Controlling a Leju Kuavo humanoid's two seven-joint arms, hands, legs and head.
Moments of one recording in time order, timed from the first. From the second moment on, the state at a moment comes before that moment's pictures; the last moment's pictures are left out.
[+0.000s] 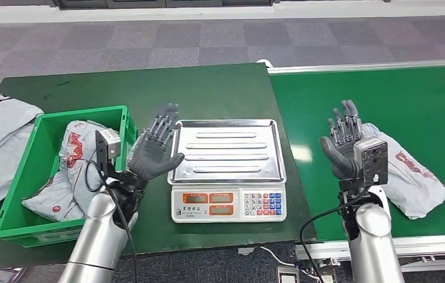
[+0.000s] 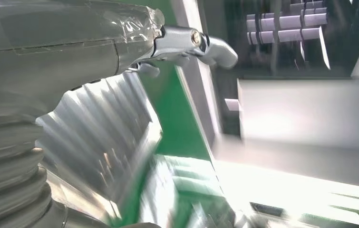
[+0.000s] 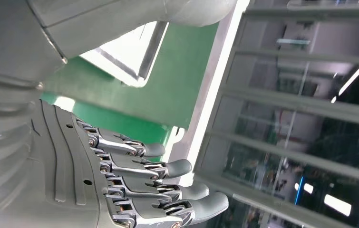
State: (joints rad) left arm -0.41 -0.14 -0.10 -1.17 0.08 -0.41 -0.33; right arm -0.22 -0.02 -0.03 -1.40 0.19 -0.02 -0.23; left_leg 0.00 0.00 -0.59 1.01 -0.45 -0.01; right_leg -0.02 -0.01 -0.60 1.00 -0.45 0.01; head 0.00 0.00
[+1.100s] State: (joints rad) left arm -0.54 -0.17 -0.27 -0.91 -0.10 0.02 -0.32; right arm -0.19 0.02 0.03 -1.45 0.27 -0.13 -0.26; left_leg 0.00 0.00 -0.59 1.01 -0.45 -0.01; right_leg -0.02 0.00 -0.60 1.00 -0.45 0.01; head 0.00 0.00
